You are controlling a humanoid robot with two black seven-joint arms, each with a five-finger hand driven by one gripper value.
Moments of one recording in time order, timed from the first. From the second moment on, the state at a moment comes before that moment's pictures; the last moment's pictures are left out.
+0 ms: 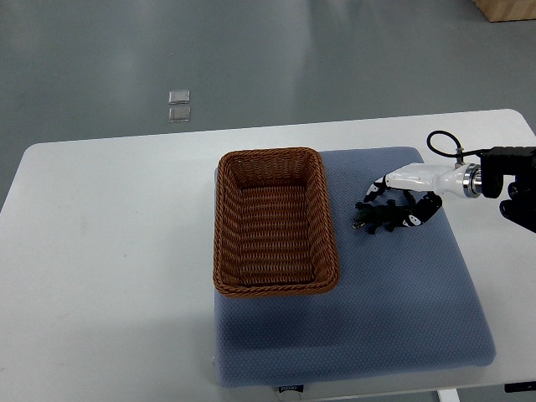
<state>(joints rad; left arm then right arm) 0.04 0.00 -0.11 -0.15 0.04 0.00 0.01 1.01 -0.50 -0.09 0.69 -1.40 0.04 0.61</state>
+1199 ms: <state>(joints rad) 0.04 0.00 -0.11 -0.15 0.04 0.00 0.01 1.04 -0.52 -0.10 0.69 -1.39 0.04 0.61</state>
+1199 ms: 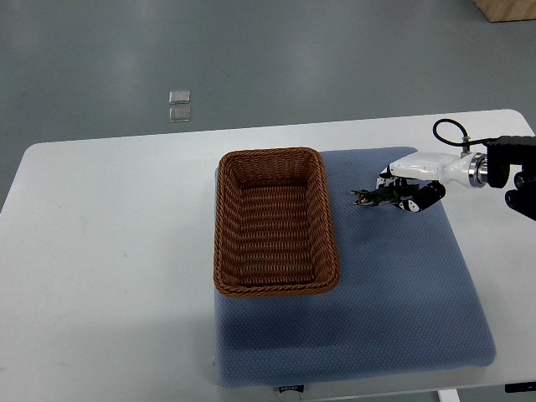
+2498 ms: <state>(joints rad) 0.04 0.00 -0.11 -0.15 0.04 0.00 0.01 1.12 -0.50 -0.09 0.75 -1.37 0.05 0.61</state>
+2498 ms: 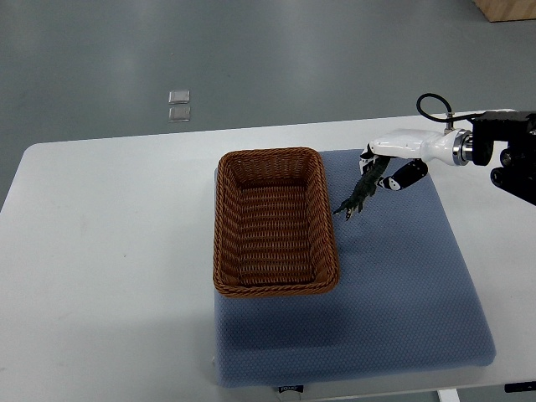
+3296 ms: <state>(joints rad) 0.04 0.00 -0.11 -0.15 0.04 0.00 0.01 1.16 -0.52 -0.09 0.76 -1.37 0.09 0.61</state>
